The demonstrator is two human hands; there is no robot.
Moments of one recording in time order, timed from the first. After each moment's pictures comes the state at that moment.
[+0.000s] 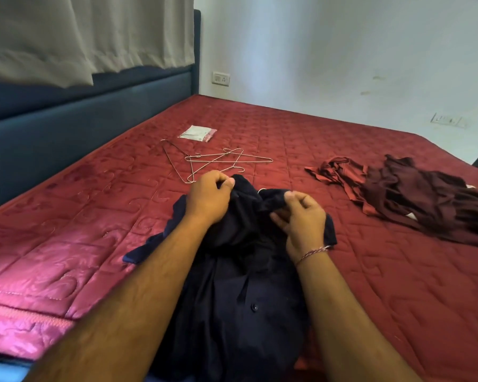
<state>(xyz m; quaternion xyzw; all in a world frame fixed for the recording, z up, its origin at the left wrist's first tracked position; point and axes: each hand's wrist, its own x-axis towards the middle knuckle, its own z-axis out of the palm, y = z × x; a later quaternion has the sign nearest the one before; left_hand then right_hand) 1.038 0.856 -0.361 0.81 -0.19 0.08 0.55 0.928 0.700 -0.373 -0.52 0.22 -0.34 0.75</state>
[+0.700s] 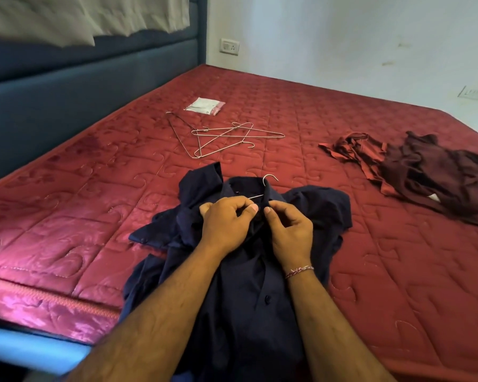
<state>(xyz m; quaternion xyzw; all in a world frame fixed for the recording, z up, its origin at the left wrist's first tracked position) 0.987 0.858 -0.435 0.82 -0.25 0.05 0.51 0.913 0.730 -0.451 -0.72 0.12 -0.39 0.56</state>
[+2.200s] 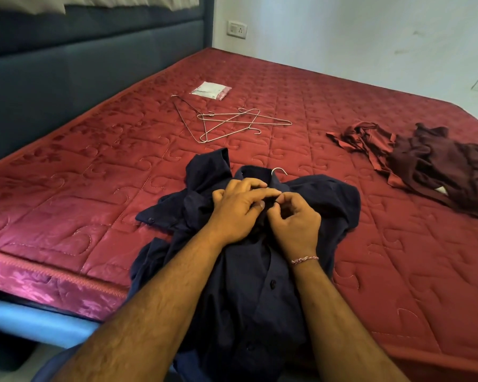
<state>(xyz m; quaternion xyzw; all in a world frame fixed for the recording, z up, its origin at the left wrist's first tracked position) 0.991 0.862 -0.447 0.84 -0.38 0.04 0.38 0.907 0.735 -0.450 -0.83 0.17 -0.41 0.35</state>
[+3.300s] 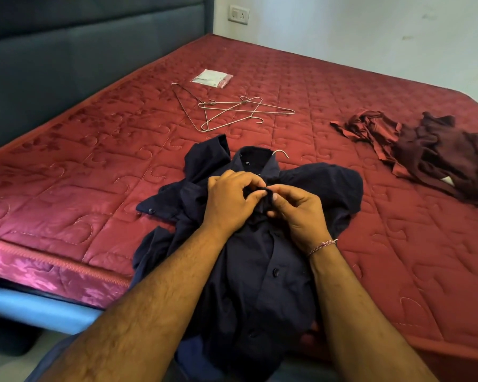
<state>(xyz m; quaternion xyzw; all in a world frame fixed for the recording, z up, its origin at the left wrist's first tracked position) 0.989 0.863 -0.454 0.81 -0.31 0.16 0.47 0.904 0.714 -0.451 -0.69 0.07 -0.19 0.70</state>
